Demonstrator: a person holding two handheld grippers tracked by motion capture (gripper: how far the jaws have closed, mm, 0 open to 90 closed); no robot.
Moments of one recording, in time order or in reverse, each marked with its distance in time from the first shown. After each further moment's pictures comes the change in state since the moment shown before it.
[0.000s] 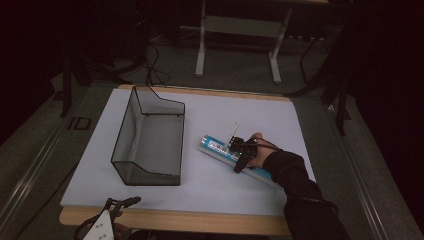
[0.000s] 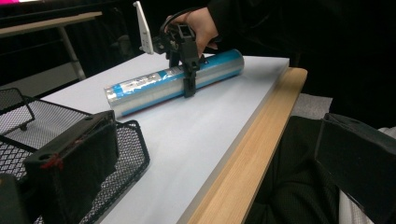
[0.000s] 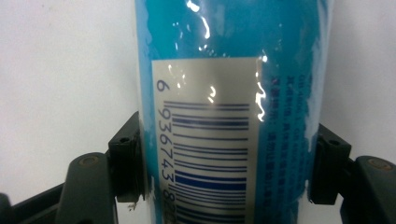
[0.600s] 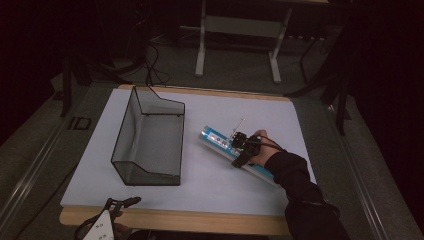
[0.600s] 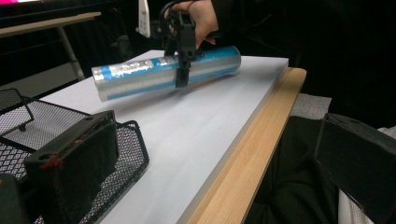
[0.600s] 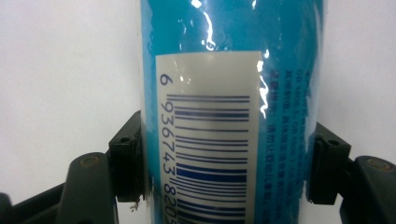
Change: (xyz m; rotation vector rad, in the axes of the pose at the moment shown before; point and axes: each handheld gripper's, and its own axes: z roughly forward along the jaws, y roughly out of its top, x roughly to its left) left arm 0.000 0.000 0.000 0.000 -0.001 0.000; right arm 0.004 -0.004 -0.024 -0.146 -0.046 0.021
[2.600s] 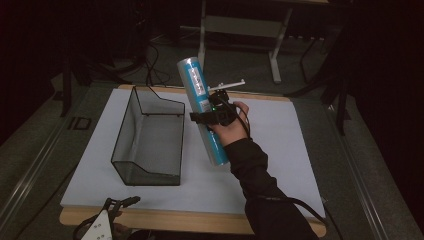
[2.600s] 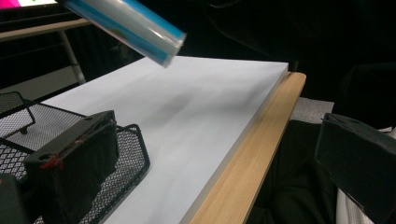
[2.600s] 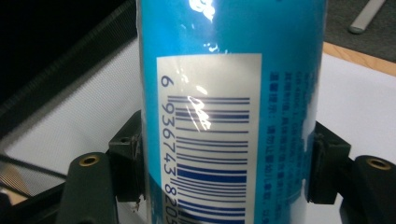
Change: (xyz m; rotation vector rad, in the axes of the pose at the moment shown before) left arm 0.001 0.001 -0.002 -0.016 0.001 0.001; right arm 0.042 0.102 -0.107 -0.639 0.041 0.448
